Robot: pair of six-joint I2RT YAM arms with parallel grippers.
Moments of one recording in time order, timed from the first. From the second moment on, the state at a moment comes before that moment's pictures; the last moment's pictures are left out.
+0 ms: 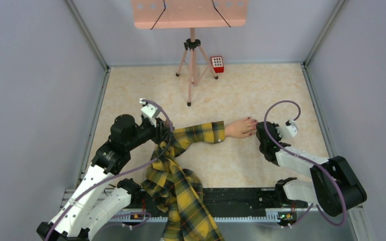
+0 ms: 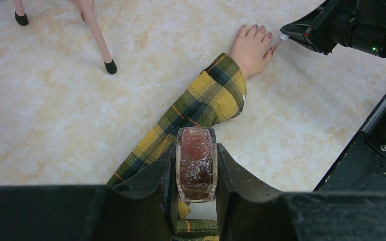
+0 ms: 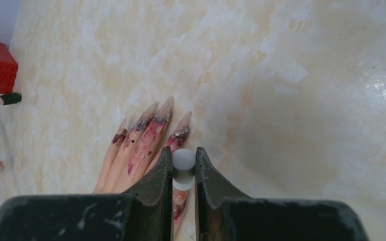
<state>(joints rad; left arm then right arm) -0.47 0.69 0.77 -0.36 0.32 -0.06 0.40 1.21 0.33 0.16 0.67 1.23</state>
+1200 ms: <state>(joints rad) -0.47 0.69 0.77 -0.36 0.32 -0.06 0.40 1.23 0.33 0.19 0.72 1.23</state>
